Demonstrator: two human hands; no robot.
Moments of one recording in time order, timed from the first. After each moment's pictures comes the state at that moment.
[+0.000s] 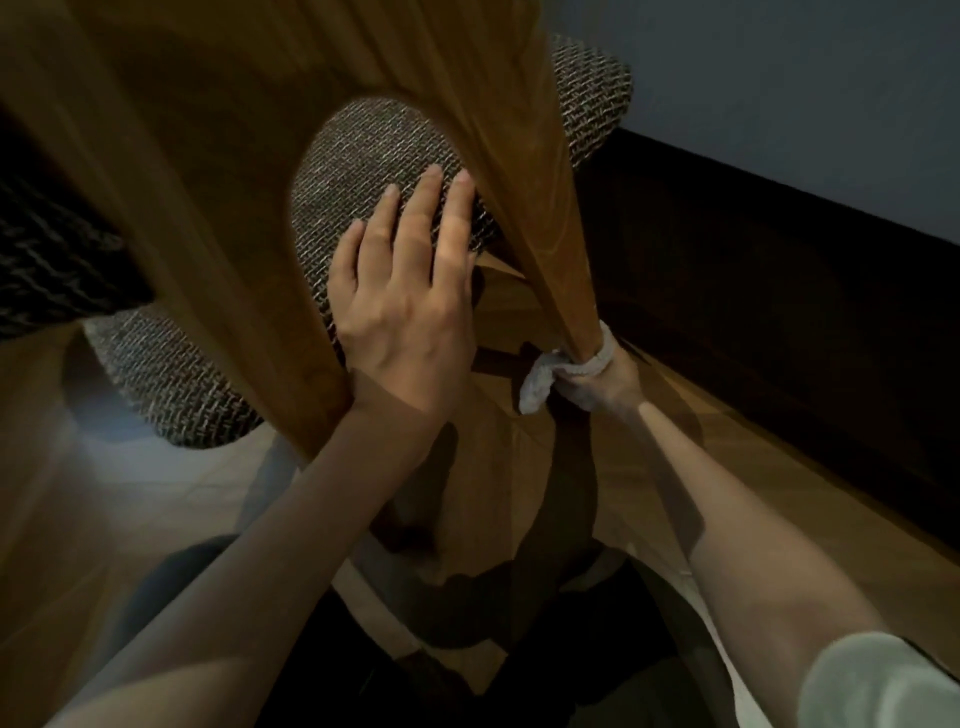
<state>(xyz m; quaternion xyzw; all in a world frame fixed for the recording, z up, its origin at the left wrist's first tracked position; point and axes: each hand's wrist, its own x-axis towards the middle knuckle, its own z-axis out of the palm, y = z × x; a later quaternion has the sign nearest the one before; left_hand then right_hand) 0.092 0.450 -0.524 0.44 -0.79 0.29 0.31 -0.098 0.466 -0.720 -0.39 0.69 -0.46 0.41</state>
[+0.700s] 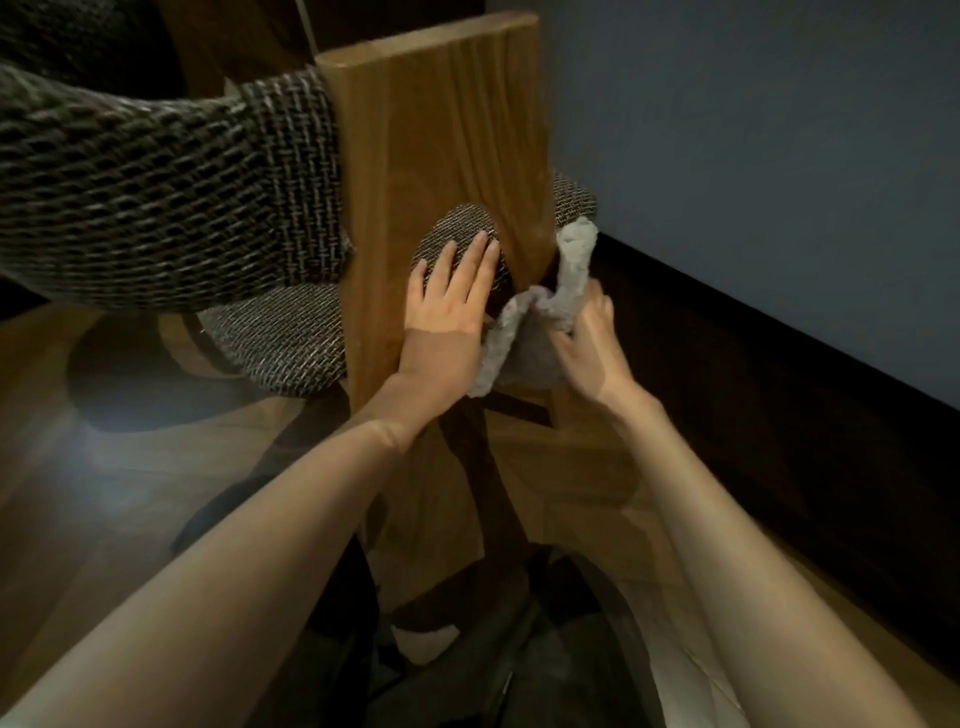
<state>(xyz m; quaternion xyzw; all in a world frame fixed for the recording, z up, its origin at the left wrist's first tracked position) 0.101 0.472 -0.490 0.46 -0.87 0.12 0.14 -0.059 0.521 -0.517 -0.65 0.64 -0.40 0.09</state>
